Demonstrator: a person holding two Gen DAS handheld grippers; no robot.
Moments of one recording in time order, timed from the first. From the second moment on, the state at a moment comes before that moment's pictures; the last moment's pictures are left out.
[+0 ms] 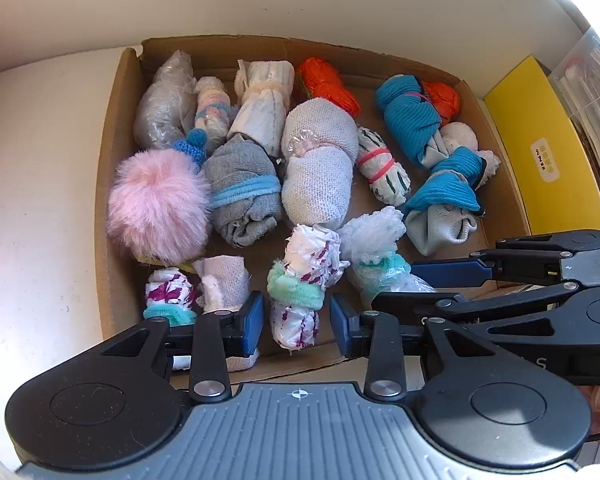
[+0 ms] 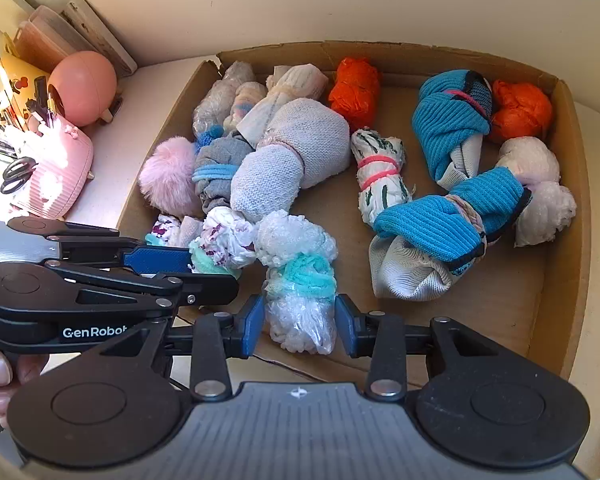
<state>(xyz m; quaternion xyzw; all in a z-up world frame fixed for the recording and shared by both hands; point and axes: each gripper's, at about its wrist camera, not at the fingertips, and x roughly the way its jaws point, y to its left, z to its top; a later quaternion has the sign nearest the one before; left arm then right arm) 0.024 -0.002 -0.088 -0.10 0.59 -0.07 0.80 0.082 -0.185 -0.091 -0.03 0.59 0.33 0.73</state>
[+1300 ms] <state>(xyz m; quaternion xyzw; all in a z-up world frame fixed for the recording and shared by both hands) -0.063 -0.095 -0.027 0.06 0.53 -0.16 0.83 -0.043 -0.313 -0.035 0.03 0.53 0.20 0.82</state>
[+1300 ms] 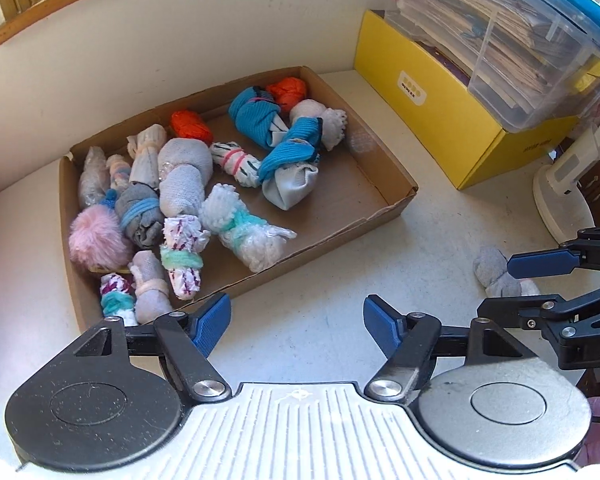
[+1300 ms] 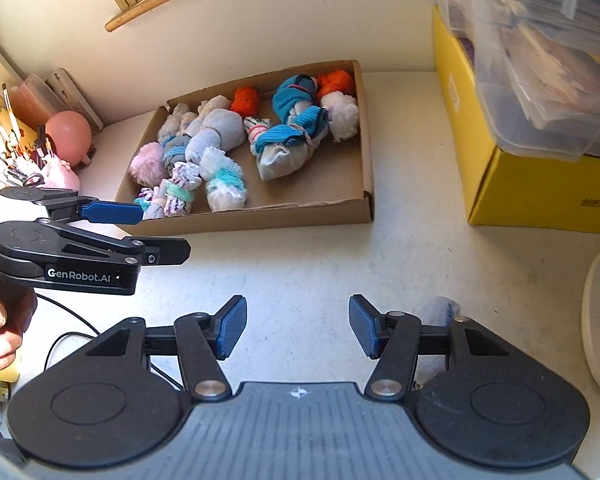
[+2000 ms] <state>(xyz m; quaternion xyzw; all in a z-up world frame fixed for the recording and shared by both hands) -0.052 -0.233 -0.074 0.05 0.57 -0.31 0.76 -0.066 -0.401 -0.084 -0.01 0.54 0.08 0.84</state>
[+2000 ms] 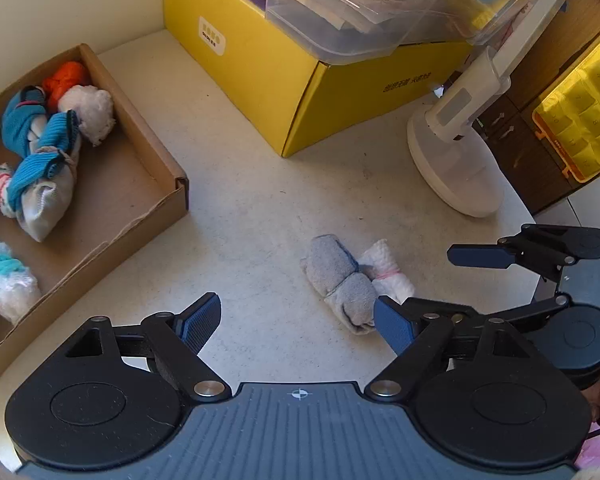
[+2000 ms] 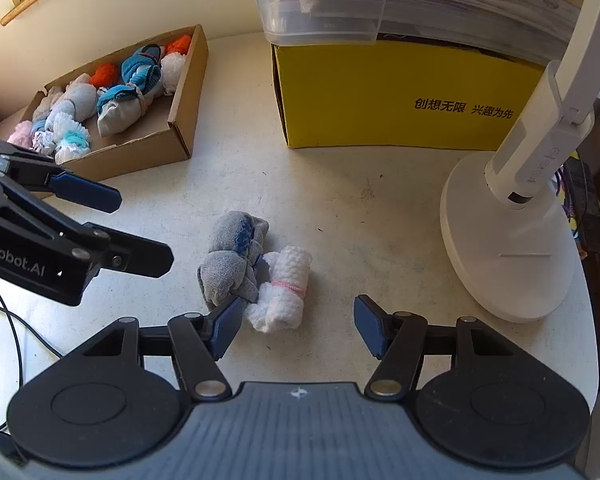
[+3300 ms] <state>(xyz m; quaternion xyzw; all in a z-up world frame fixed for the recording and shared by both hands) -0.007 -0.128 -0.024 -0.03 0.55 -0.13 0.82 0.014 -0.334 -0.030 -0.02 0.47 0.22 0.85</state>
